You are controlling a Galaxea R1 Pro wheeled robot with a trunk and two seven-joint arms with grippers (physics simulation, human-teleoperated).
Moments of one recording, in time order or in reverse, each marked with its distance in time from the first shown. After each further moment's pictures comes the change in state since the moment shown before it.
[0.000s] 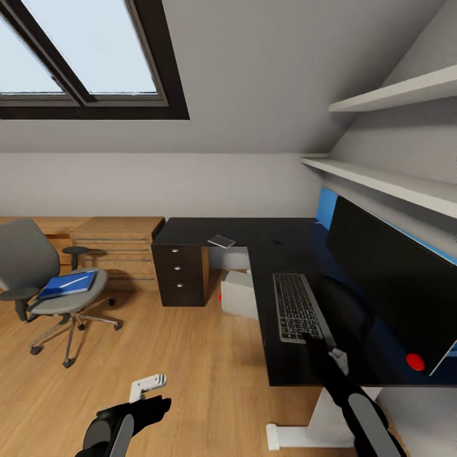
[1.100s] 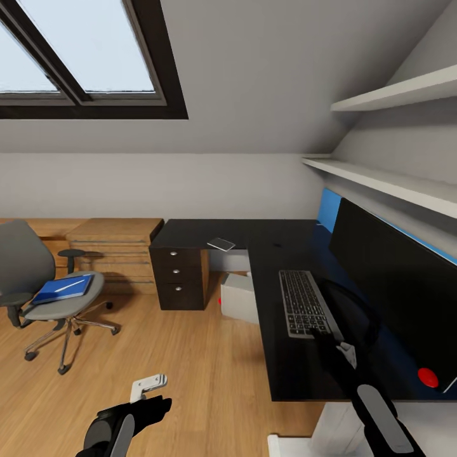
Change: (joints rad) left arm 0.000 -0.001 -0.004 0.000 0.000 0.000 0.001; right arm -0.060 -0.075 0.011 0.077 -0.020 0.010 0.022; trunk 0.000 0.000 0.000
